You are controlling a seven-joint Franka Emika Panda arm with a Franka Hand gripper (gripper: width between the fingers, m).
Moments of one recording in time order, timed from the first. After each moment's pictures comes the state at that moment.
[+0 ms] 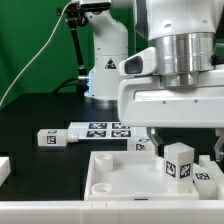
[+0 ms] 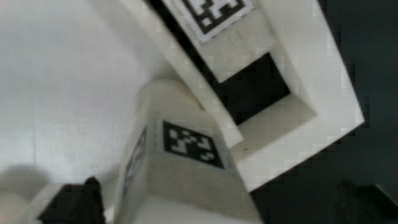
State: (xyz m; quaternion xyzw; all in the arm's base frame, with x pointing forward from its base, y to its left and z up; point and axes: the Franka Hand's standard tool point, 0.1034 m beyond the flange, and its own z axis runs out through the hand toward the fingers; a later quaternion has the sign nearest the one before) arm 0.654 0.112 0.081 -0.97 0.22 -0.09 0.06
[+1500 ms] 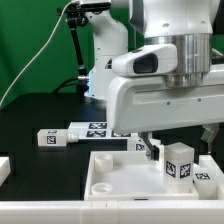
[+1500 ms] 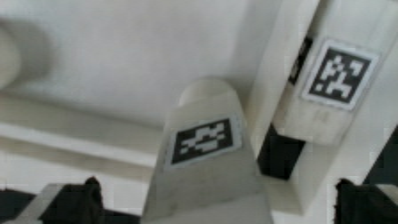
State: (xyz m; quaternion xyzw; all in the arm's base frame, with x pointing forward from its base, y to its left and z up) arm 0.647 0.110 0.084 -0.99 -0.15 -0.01 0.01
